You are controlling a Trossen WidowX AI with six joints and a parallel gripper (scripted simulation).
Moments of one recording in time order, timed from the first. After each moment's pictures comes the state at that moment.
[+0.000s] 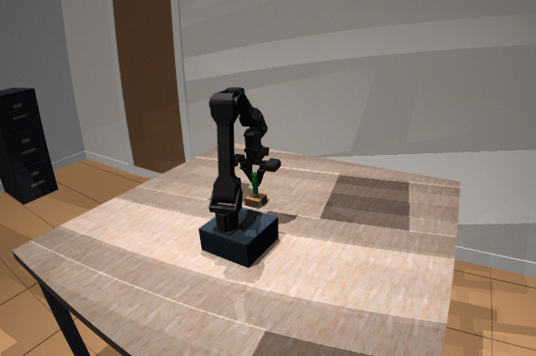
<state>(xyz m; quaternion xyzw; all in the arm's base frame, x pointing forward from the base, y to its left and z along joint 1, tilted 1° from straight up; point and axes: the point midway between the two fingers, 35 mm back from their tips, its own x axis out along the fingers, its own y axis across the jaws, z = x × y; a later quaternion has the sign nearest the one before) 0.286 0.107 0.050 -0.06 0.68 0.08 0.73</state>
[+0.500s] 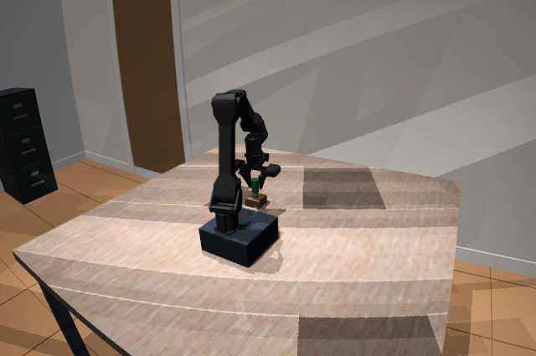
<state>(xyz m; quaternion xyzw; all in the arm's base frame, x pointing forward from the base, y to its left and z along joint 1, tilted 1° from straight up) 0.286 0.108 0.032 -0.06 0.69 0.08 0.72</state>
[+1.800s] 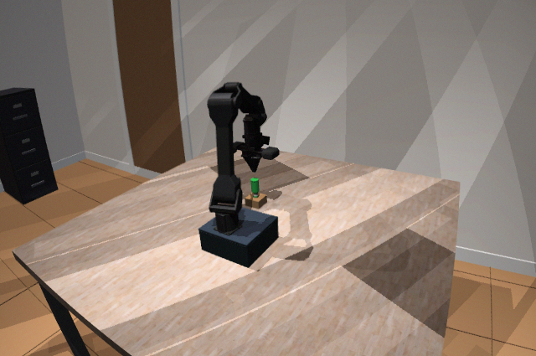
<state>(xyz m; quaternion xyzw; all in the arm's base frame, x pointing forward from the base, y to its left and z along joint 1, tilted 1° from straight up) 0.280 0.107 0.102 -0.02 0.69 0.04 0.72</state>
